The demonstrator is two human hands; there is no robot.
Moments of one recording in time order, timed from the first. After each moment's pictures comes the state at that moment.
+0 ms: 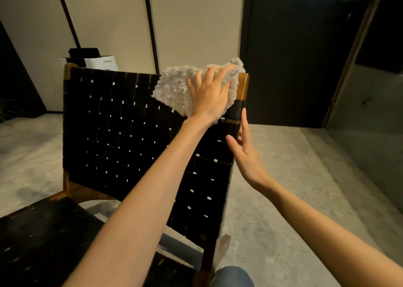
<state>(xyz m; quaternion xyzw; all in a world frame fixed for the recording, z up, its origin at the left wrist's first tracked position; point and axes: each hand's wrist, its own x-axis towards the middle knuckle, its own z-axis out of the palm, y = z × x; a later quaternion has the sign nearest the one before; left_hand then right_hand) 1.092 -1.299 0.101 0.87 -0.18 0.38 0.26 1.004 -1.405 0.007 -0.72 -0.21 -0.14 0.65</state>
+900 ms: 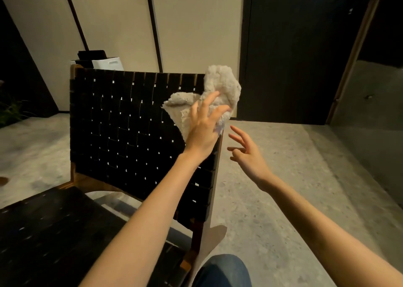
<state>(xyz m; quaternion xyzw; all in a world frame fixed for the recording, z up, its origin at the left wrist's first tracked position) 1.018 -1.318 0.030 0.85 -0.23 0.40 0.25 0.980 -1.453 -0.012 -0.76 -0.13 -0.08 0.64</state>
